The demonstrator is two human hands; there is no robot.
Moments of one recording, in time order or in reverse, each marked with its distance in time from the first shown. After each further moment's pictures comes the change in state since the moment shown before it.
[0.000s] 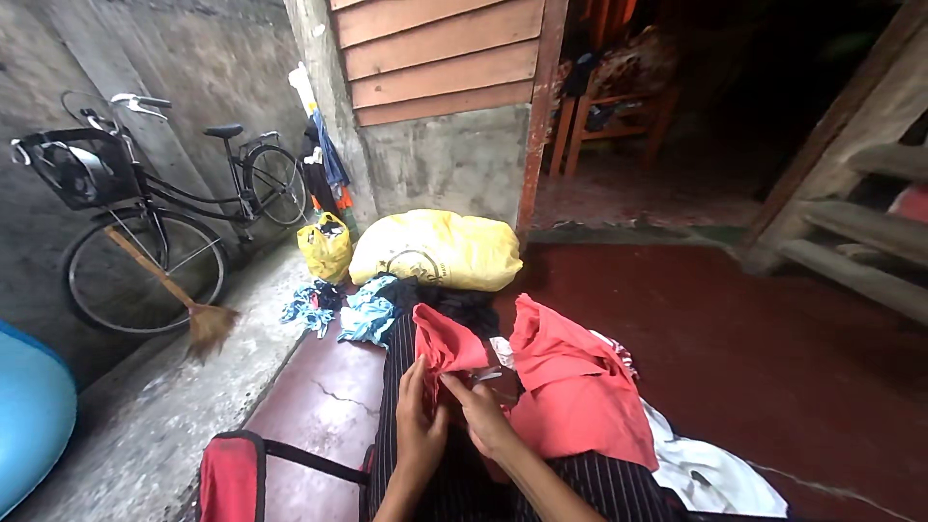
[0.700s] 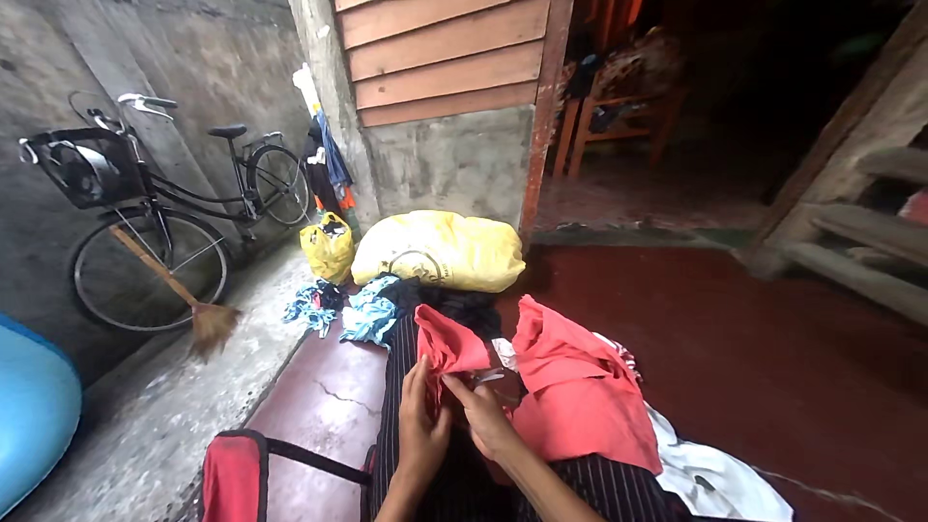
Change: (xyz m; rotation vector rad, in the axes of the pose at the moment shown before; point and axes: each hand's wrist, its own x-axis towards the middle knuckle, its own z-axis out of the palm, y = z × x) left_hand 0.000 0.000 -0.001 0.011 -0.016 0.006; right_hand 0.001 0.002 0.000 0.002 -0.018 -0.020
